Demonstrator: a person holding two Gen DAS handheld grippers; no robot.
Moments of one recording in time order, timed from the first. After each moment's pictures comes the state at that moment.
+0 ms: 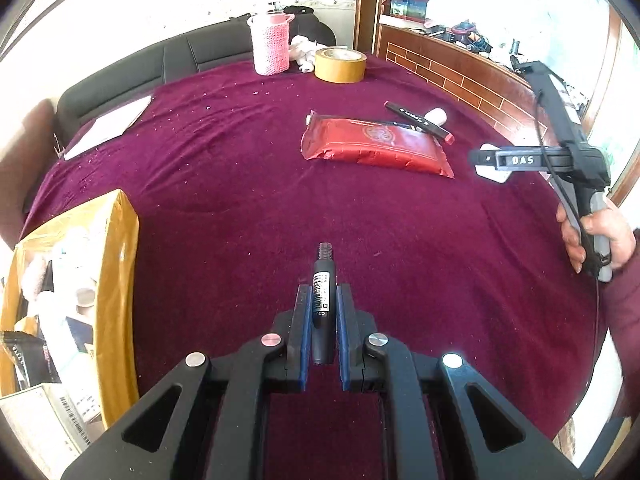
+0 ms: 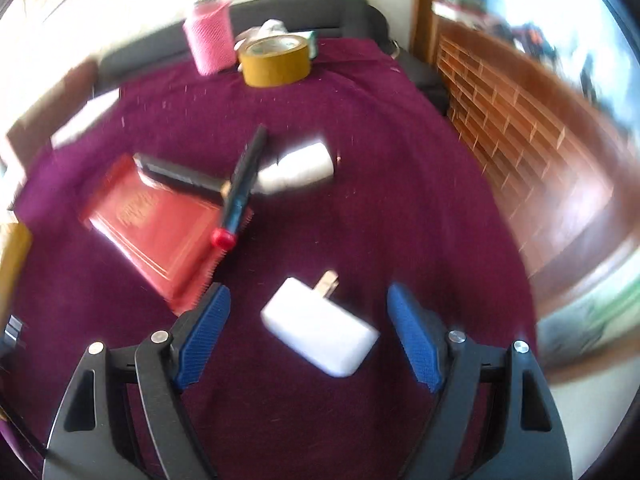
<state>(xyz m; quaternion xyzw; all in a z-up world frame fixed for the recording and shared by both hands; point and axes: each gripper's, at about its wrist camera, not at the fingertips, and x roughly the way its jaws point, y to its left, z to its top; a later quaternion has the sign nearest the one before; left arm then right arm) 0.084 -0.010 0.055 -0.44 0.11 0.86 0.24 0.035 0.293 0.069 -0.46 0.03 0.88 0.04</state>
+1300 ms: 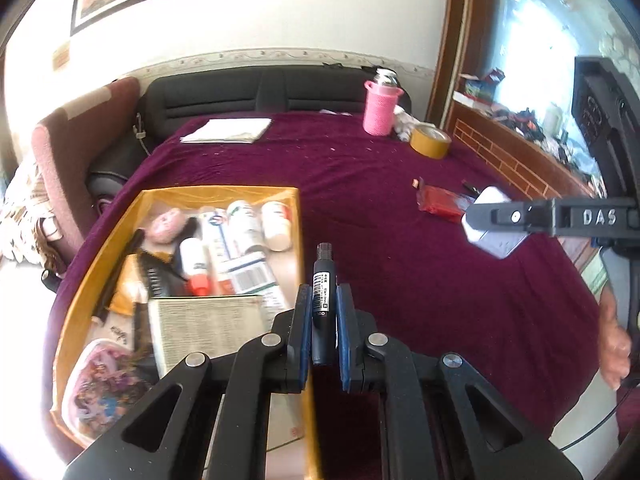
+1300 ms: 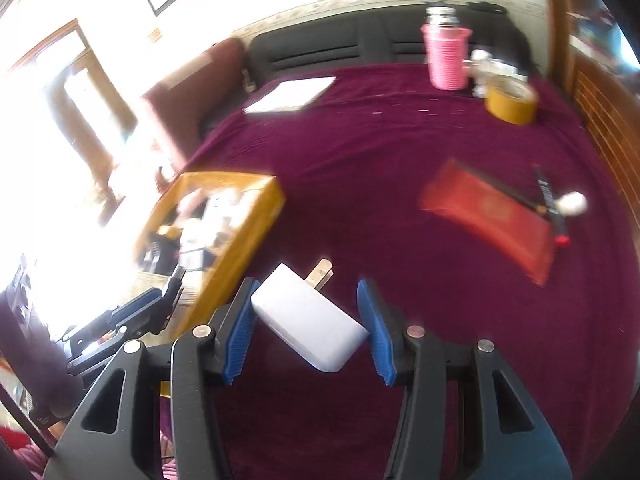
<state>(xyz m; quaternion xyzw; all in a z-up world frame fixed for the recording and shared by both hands) 0.133 -0.167 0.101 -0.36 0.00 0.92 0.13 0.089 0.059 0.156 -0.44 0.07 0.87 -0.20</state>
